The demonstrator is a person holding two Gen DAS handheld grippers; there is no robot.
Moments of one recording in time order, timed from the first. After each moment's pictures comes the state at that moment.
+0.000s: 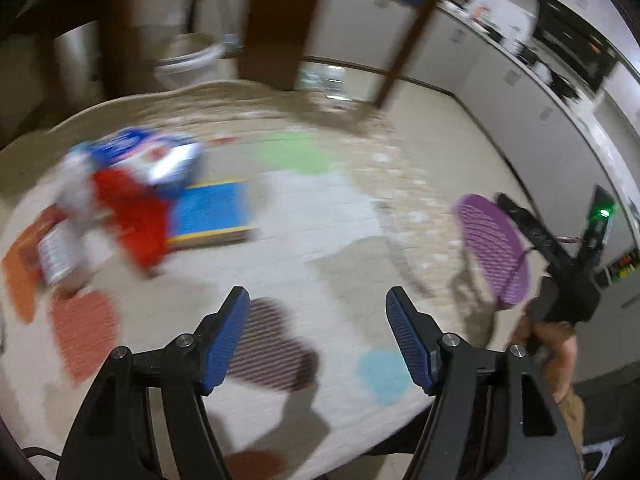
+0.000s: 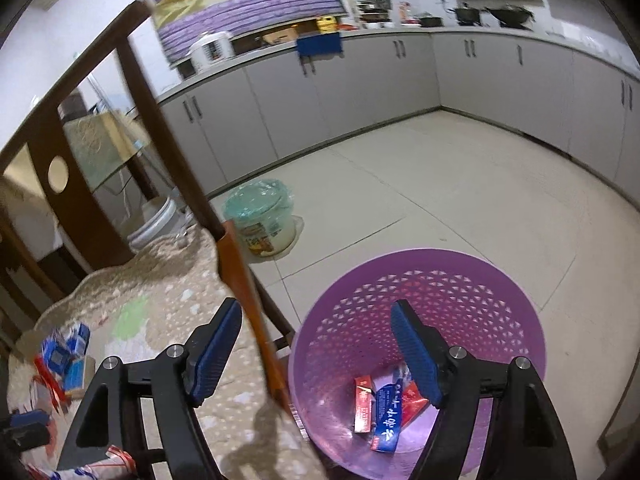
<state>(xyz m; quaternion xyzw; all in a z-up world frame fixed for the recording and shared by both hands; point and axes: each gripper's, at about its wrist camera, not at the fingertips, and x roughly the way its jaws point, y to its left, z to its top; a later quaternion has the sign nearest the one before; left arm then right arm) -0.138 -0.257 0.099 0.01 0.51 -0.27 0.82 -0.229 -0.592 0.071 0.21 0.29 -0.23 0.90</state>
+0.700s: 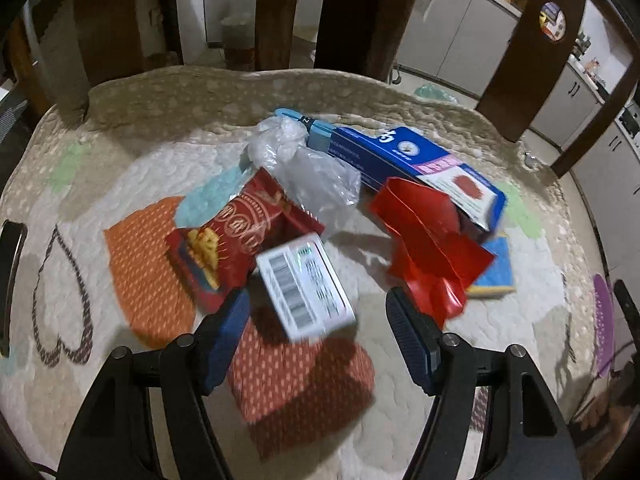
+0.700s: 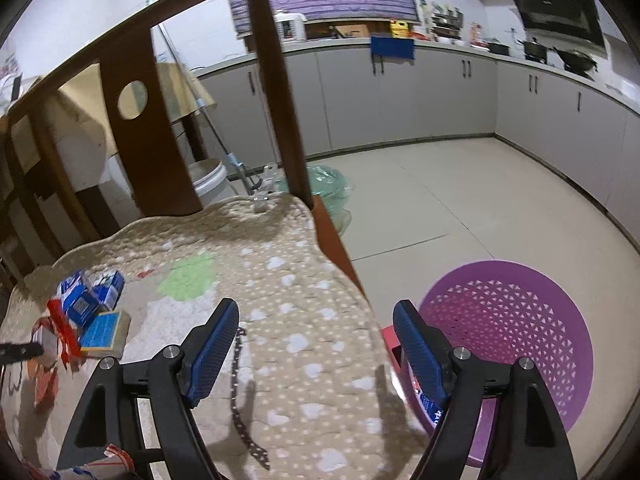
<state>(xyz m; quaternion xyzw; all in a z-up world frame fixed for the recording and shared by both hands) -0.042 -0.131 0.056 -0.02 0.52 -0.10 0.85 -0.189 -0.506 0.071 0.13 0.31 -0.16 0.93</state>
